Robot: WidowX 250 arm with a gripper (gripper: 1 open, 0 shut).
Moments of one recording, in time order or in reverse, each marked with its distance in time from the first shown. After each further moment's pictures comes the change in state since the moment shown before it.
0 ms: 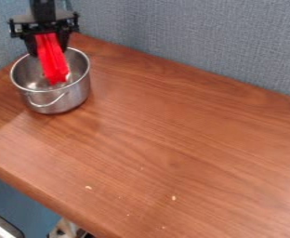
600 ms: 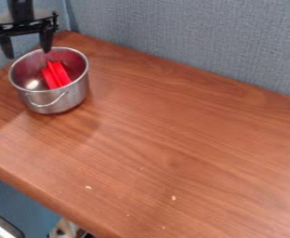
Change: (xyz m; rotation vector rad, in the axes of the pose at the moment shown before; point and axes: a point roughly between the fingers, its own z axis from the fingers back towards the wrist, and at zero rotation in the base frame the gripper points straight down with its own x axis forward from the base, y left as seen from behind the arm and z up) arm 0.006 0.037 -0.017 0.037 0.016 0.098
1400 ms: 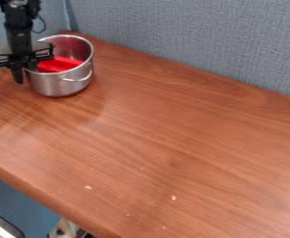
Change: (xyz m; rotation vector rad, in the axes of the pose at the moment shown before) arm -0.012 0.004 -0.035 0.019 -0.006 -0.043
